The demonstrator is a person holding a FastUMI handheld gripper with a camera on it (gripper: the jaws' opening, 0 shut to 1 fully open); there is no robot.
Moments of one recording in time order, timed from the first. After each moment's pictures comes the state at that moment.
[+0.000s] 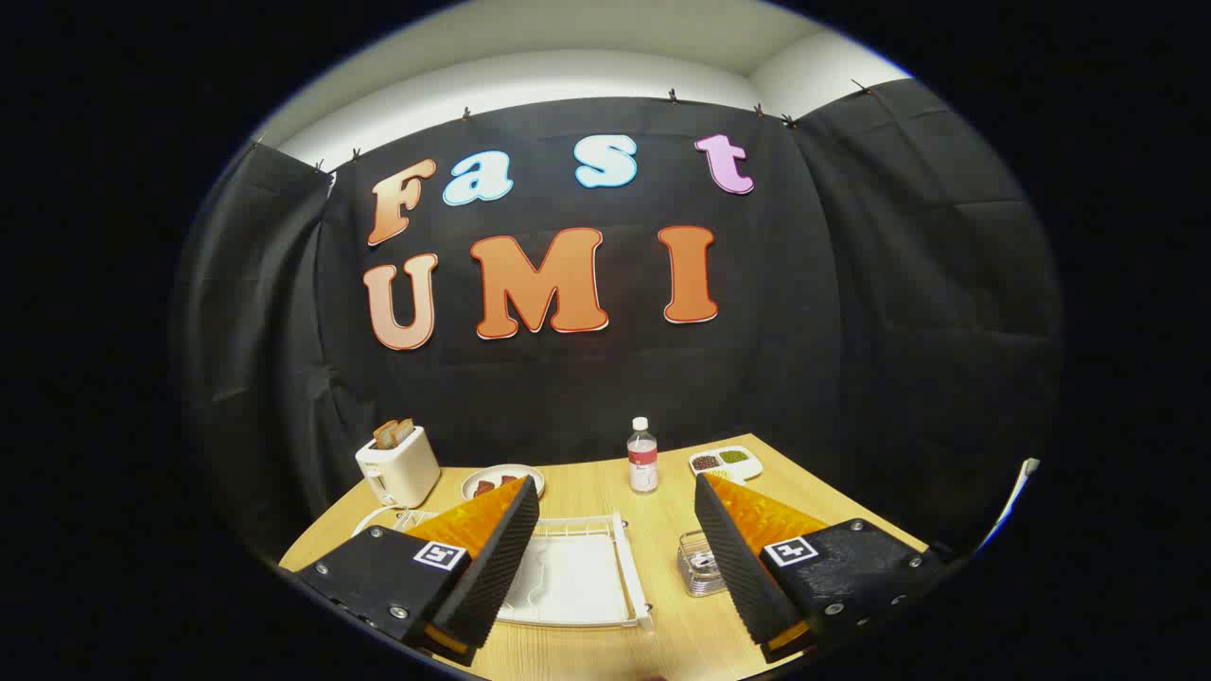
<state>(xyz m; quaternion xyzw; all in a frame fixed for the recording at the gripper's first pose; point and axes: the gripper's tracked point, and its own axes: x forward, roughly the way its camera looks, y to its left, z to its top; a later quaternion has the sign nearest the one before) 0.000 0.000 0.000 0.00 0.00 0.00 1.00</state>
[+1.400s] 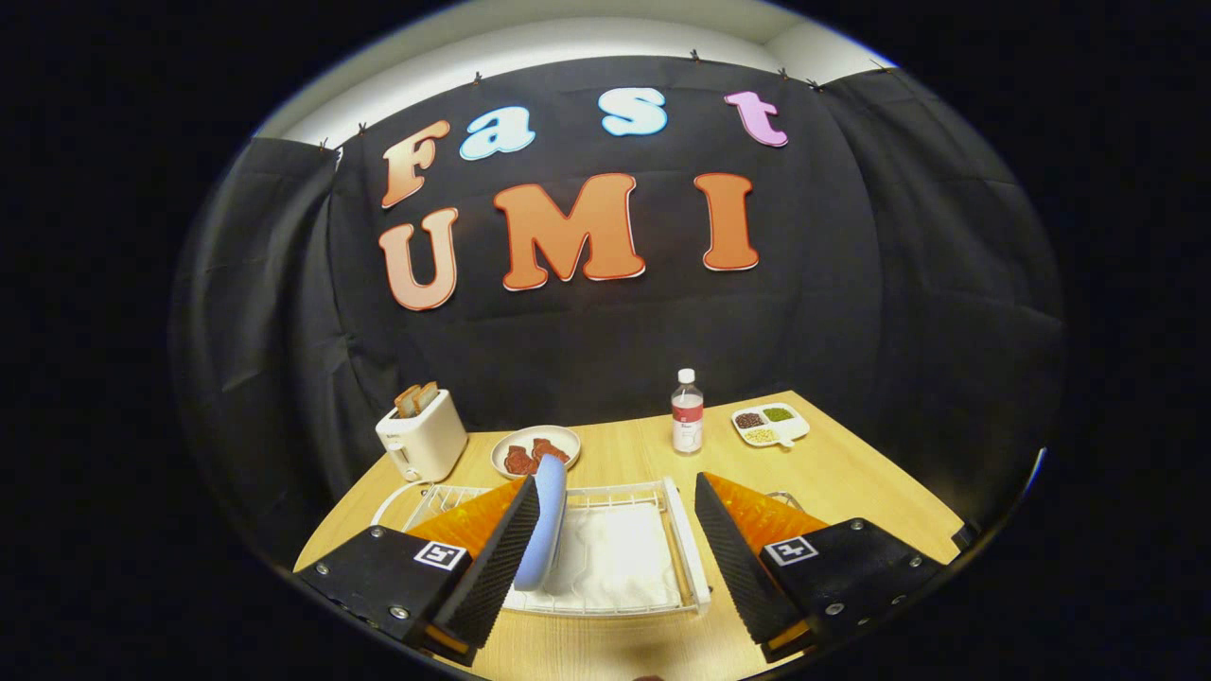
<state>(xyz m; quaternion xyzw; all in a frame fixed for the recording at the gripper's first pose) 0.035 0.064 -0.045 0.00 0.08 0.04 1.00</state>
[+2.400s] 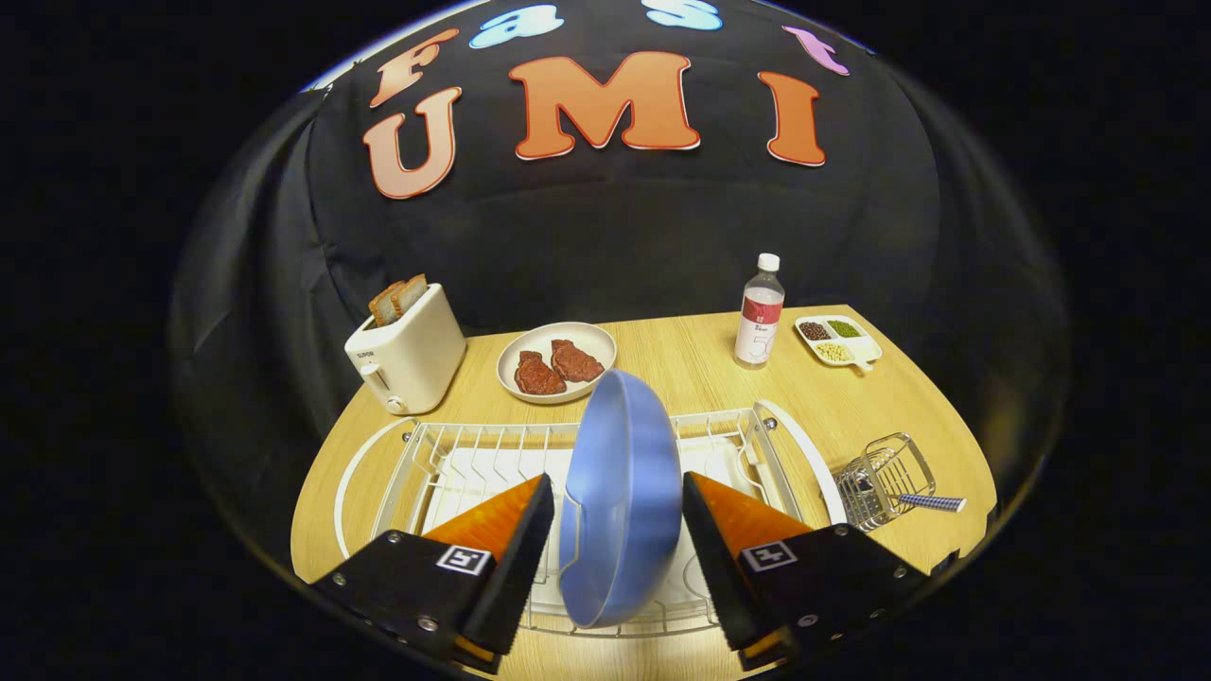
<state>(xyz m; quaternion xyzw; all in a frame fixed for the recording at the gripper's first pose) 0.120 0.141 -0.156 -0.03 0.26 0.03 0.97</state>
